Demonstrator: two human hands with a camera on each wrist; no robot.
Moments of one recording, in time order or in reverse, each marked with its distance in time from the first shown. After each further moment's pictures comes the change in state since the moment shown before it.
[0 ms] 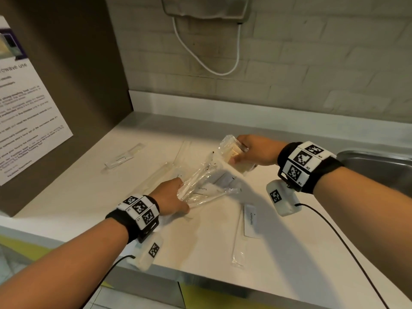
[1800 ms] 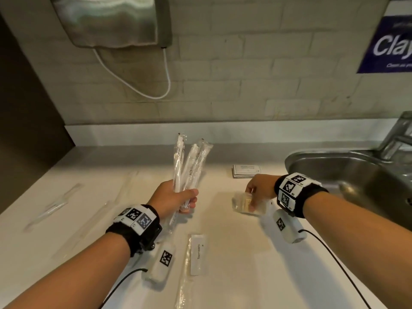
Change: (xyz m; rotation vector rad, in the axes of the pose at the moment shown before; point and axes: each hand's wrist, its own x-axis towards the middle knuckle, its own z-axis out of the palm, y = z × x) left_hand 0.066 0.145 0.045 -0.727 0.014 0.121; right_hand -0.037 0.177 -0.033 -0.275 -0.167 0.378
